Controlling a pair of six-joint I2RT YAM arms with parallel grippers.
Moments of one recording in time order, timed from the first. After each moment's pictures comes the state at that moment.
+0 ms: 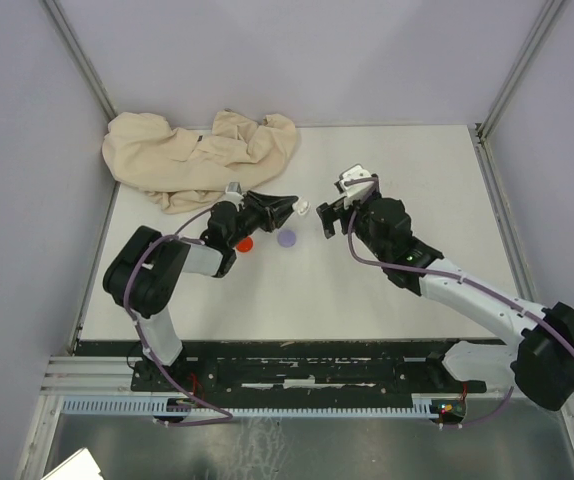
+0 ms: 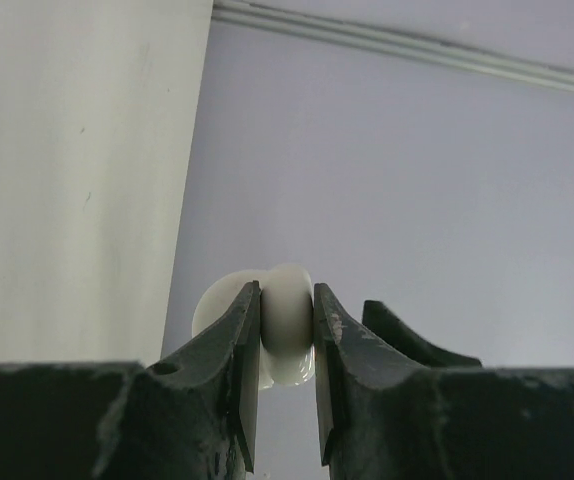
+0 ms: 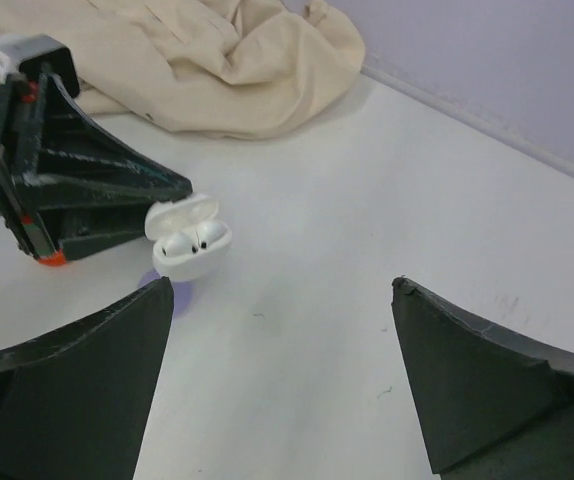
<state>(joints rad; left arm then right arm) -0.44 1.81 0.69 1.09 0.36 -1.68 0.69 1.20 0.81 0.26 0.17 -0.09</state>
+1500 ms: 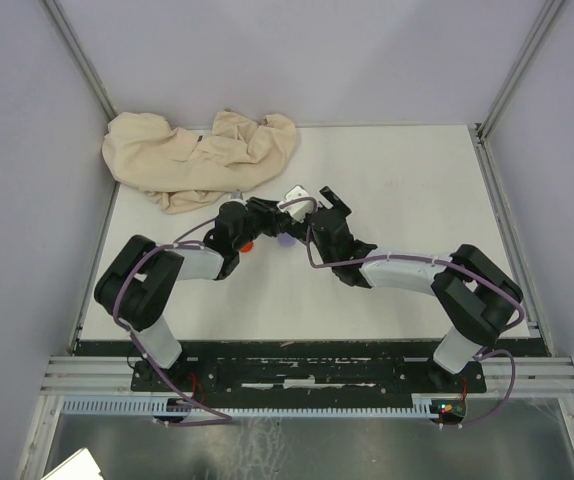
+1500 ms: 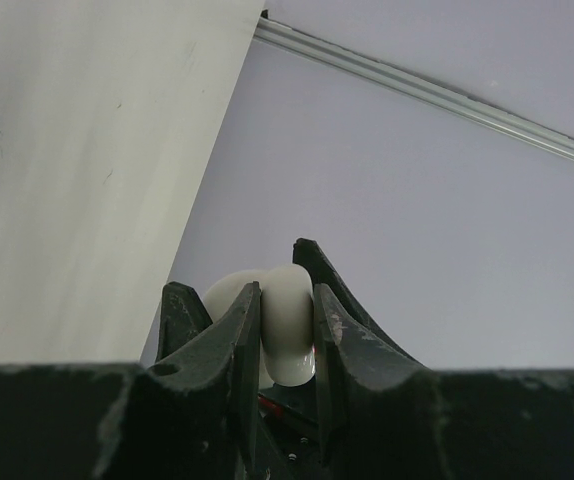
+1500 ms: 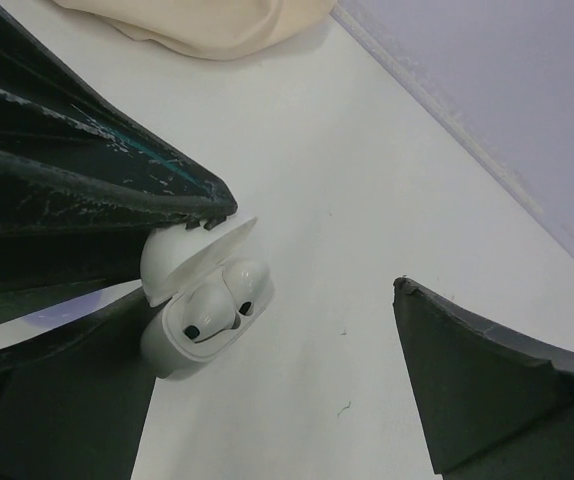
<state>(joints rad) -0.50 1.70 0.69 0.84 0.22 -1.79 0.84 1.66 0.89 0.50 0.54 -0.41</state>
